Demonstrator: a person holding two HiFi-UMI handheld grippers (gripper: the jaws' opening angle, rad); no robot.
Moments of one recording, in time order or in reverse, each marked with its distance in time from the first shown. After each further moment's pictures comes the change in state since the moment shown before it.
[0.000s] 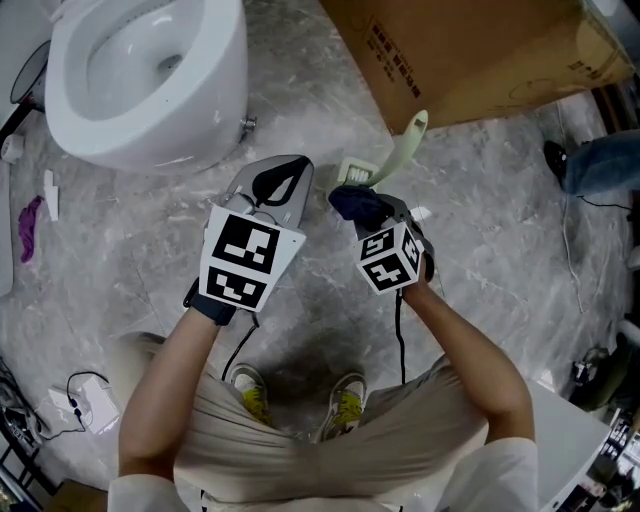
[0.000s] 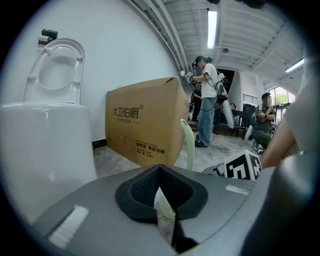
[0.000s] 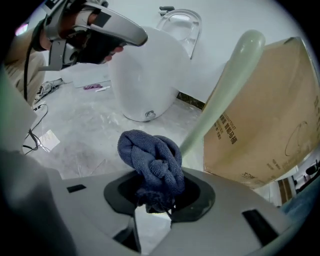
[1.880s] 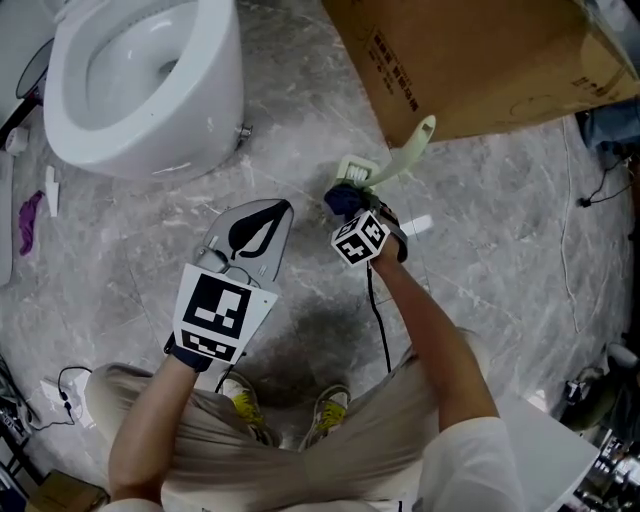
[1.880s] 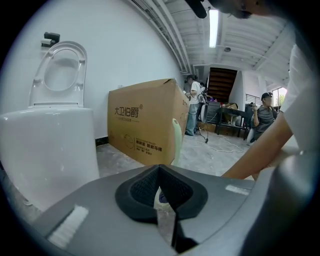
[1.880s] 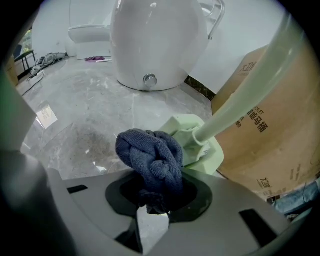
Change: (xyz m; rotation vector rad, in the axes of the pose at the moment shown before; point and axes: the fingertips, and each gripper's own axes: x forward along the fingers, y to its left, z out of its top) left arm -0.030 -0.023 -0.007 -0.018 0.015 0.020; right arm 0.131 -0.022 -0.061 -0.163 0.100 -0.039
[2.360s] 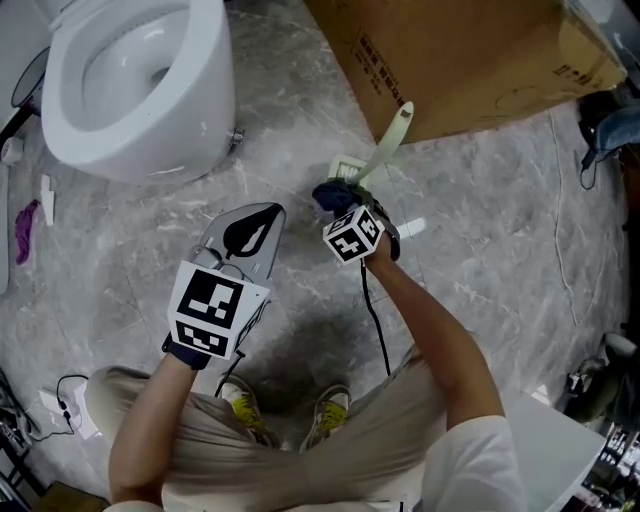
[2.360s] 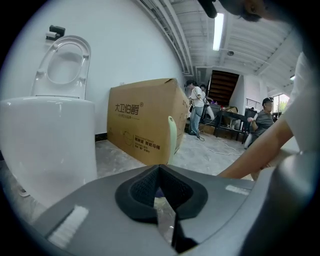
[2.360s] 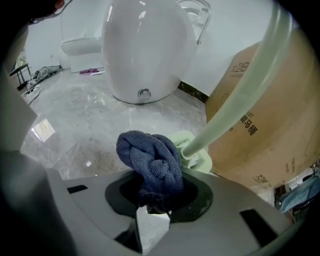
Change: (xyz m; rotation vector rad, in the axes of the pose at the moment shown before) left arm -0.003 -0.003 -0.017 -0.081 0.015 -0.018; right arm -0.029 -0.006 0.025 0.101 -0.054 0.008
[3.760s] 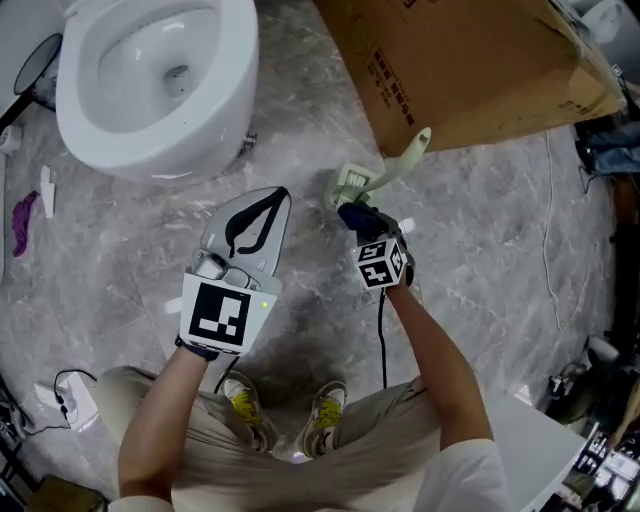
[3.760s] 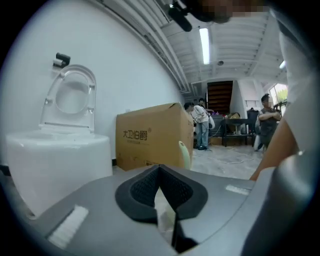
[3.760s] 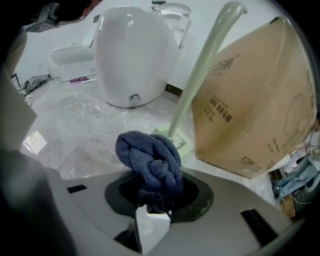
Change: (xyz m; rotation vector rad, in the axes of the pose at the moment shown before) left arm -0.030 0.035 0.068 0.153 -0.274 0.107; right arm -0.046 -0.013 -0.027 0.128 -0.033 -0.072
